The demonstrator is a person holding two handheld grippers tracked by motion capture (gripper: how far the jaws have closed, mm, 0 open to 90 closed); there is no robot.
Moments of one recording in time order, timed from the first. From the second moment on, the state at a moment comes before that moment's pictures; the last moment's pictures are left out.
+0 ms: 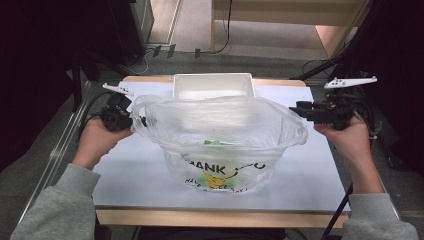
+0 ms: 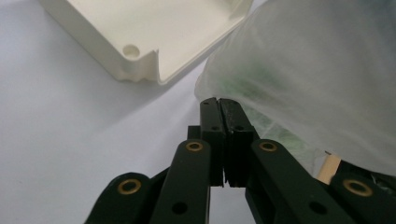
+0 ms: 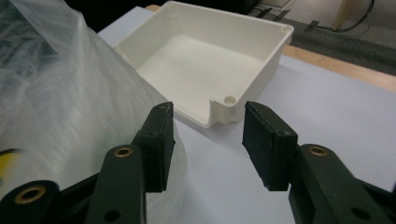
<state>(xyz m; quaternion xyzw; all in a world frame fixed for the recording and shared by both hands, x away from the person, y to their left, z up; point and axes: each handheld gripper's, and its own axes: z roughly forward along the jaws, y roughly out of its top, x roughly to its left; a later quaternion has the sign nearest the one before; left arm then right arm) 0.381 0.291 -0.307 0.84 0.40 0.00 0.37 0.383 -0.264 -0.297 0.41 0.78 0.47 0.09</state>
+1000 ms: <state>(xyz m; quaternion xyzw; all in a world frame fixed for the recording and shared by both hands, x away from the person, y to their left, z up) 0.370 0.244 -0.189 0.85 0.30 0.04 0.43 0.369 -0.195 -0.199 0.28 0.82 0.49 0.04</state>
